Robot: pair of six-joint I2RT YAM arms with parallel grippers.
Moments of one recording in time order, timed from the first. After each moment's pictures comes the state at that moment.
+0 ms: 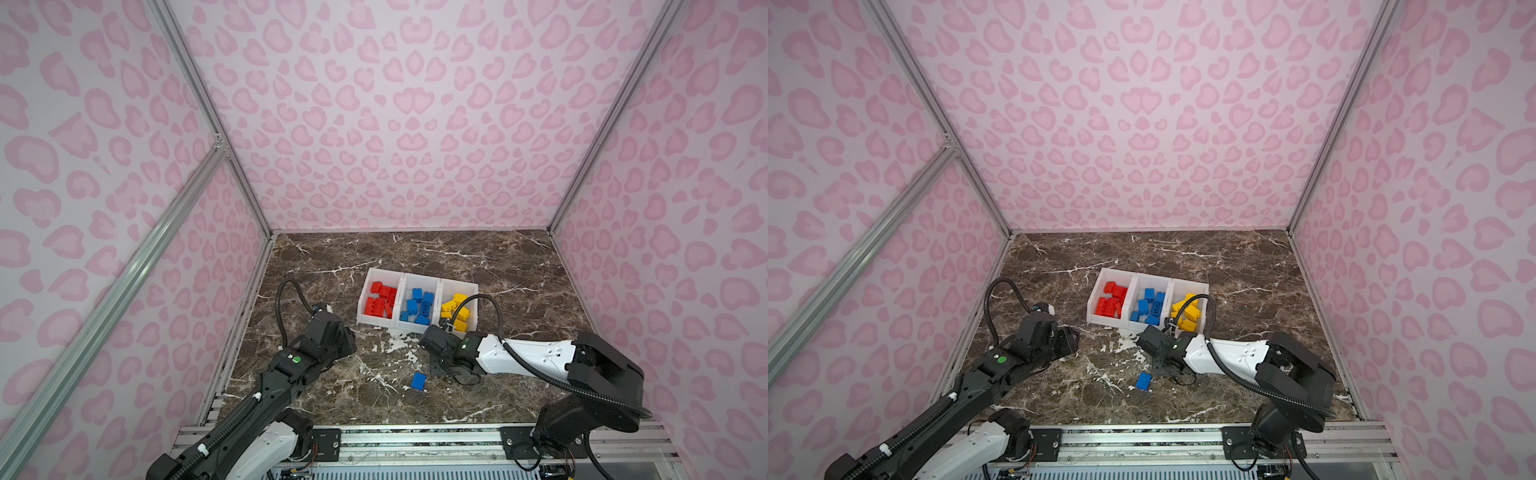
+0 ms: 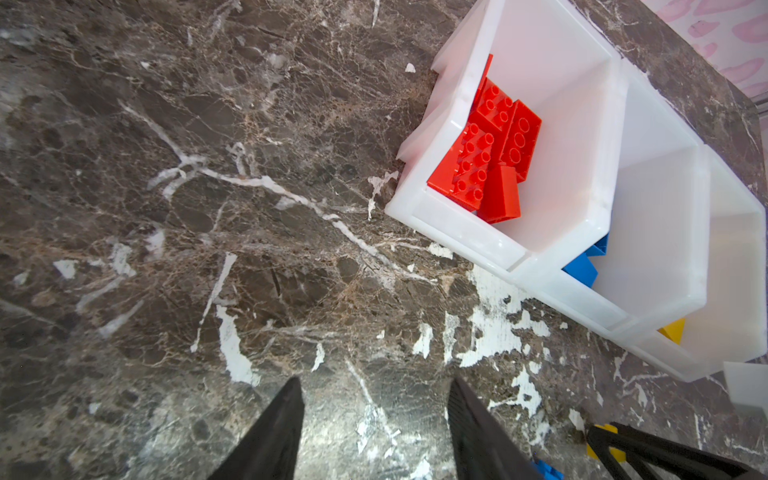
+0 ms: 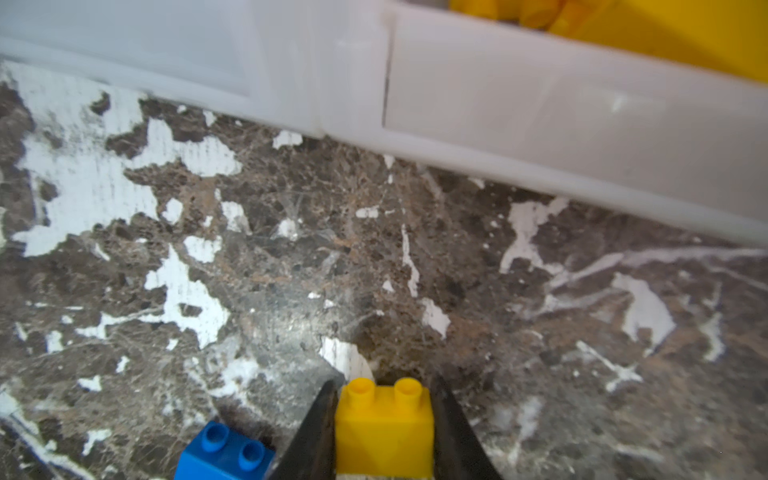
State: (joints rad) left arm -0.47 0.87 0.54 -0.53 -0.10 -0.74; right arm 0.99 1.56 0.85 -0.58 0.22 0.96
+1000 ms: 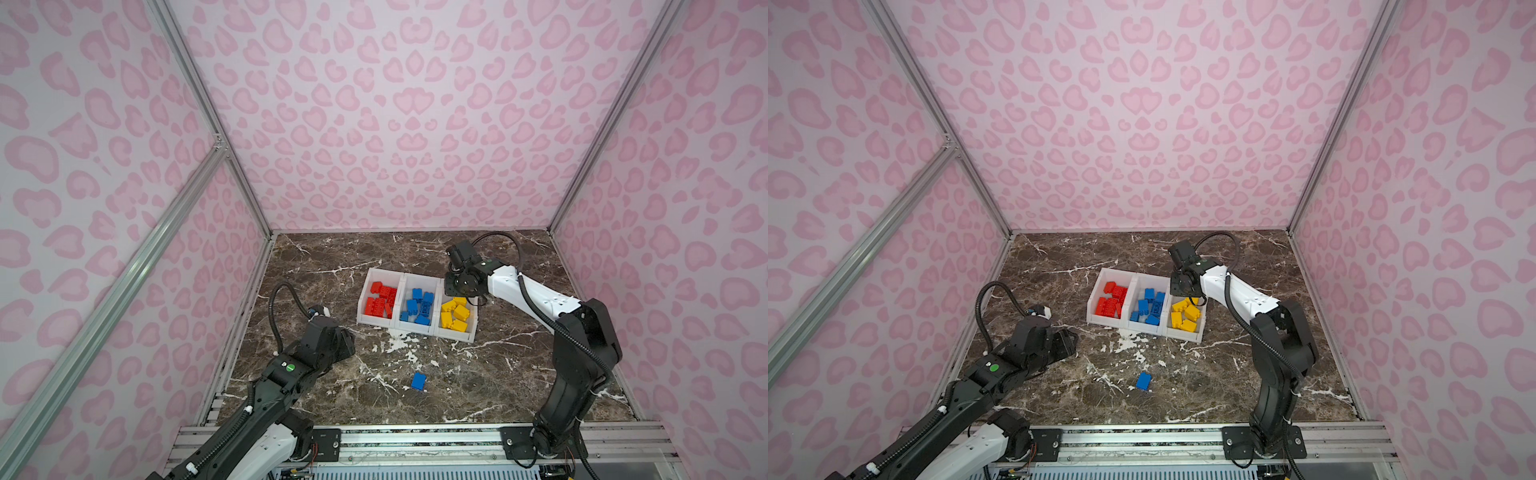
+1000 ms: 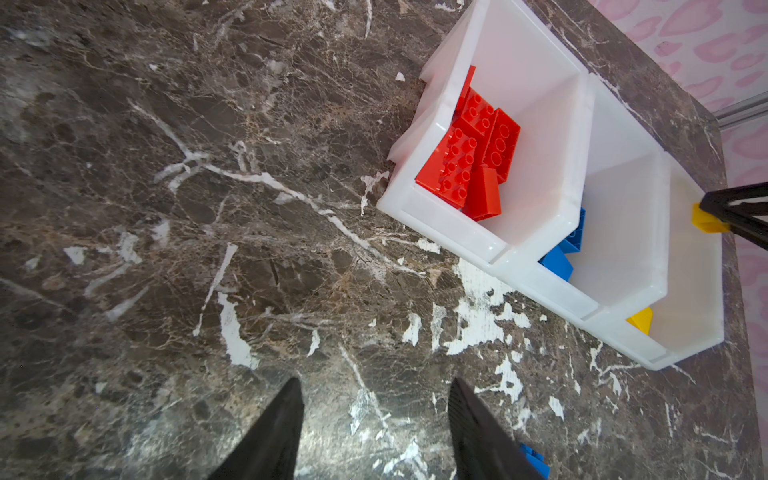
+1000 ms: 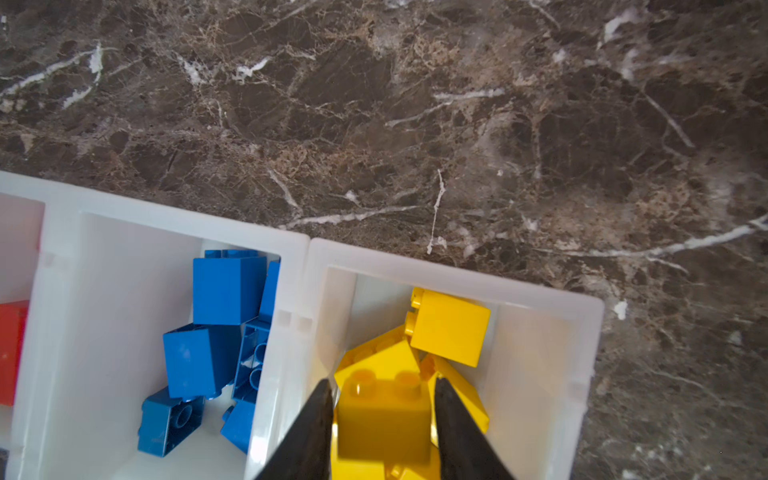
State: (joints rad) left arm -0.49 0.78 0.53 -0.58 -0.11 -0.77; right arm 0.49 1.81 1.41 -0.70 0.13 0.50
